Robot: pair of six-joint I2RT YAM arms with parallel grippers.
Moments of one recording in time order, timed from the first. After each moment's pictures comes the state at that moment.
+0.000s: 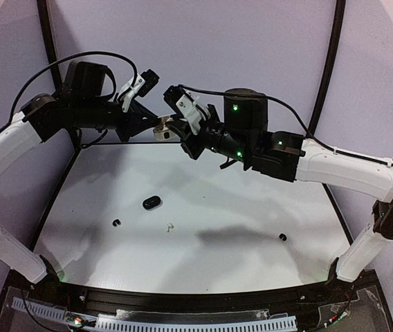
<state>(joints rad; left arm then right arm) -0.73 1.44 1.69 -0.67 0.18 0.30 1.08 1.61 1.51 0.04 0.21 -0.42</state>
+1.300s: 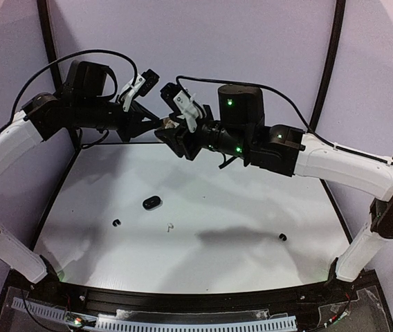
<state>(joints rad) -0.73 1.45 1.70 -0.69 0.22 0.23 1.09 1.63 1.59 -0.07 0.14 -0.30</state>
